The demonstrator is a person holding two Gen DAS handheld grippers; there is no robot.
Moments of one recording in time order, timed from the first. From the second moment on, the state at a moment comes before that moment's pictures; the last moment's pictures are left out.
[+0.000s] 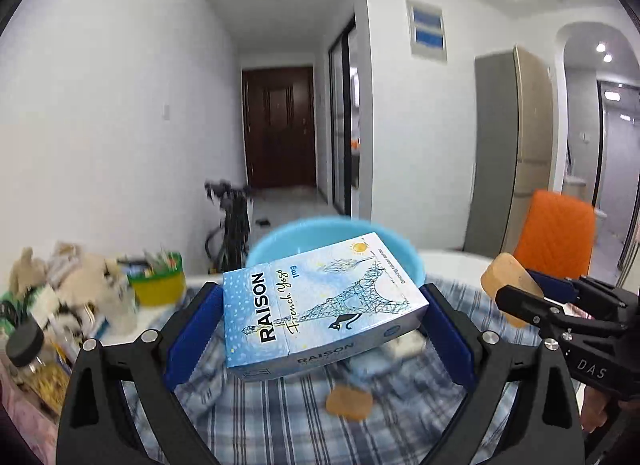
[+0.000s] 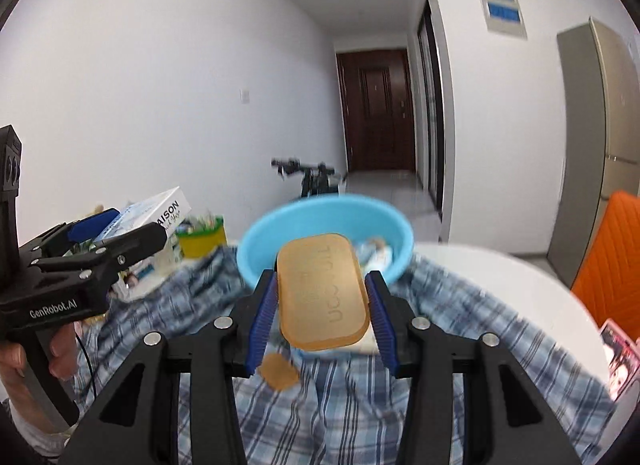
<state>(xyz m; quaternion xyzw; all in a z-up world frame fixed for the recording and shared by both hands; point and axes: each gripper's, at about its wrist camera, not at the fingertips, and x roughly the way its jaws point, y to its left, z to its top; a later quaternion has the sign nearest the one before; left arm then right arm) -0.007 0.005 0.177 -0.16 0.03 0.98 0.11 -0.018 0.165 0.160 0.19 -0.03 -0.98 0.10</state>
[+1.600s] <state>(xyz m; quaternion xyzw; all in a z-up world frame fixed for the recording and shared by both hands) -0.013 0.031 0.055 -0.32 0.01 0.93 0.17 0.004 0.252 -0.003 0.41 -0.04 -0.91 -0.02</state>
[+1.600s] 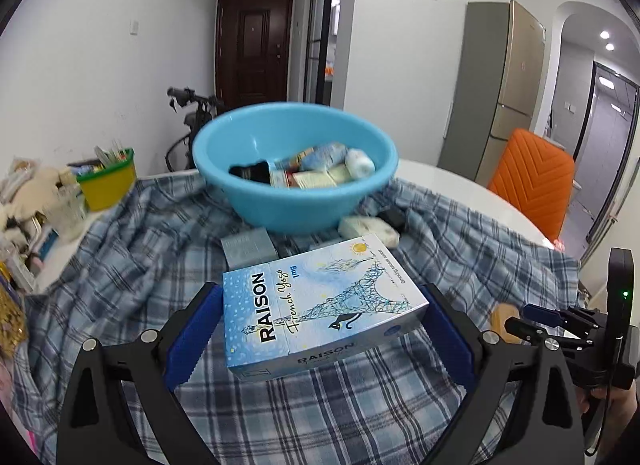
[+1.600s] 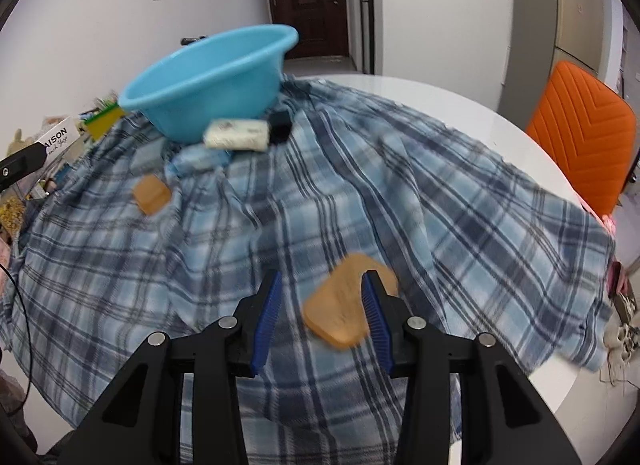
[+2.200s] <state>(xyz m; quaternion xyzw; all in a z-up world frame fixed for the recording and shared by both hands) -0.016 0.027 0.059 -0.32 0.02 0.93 0.16 -0.011 0.256 -0.030 0.43 -0.05 -0.90 -0.05</state>
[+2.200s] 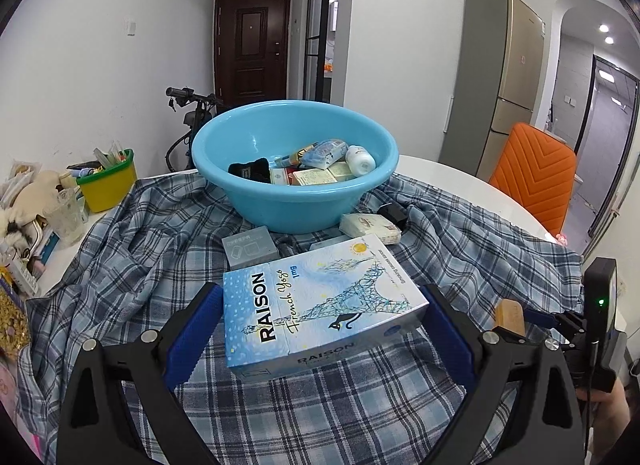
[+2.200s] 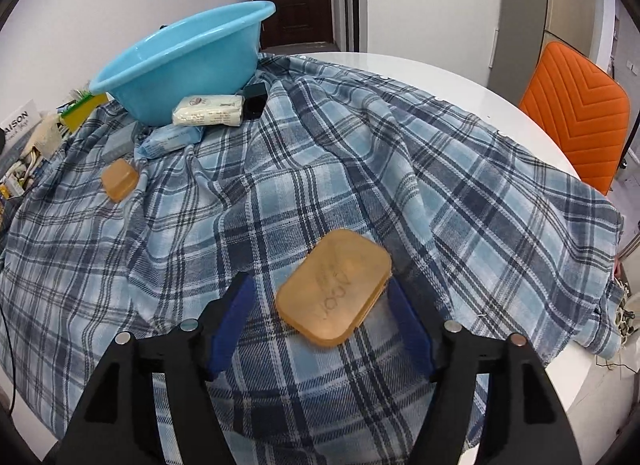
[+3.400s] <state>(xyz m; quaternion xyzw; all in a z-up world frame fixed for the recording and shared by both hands) -0.002 0.004 0.114 -0.22 0.01 0.97 0.09 -0.005 0.159 0.123 0.21 0.01 -0.98 0.06</state>
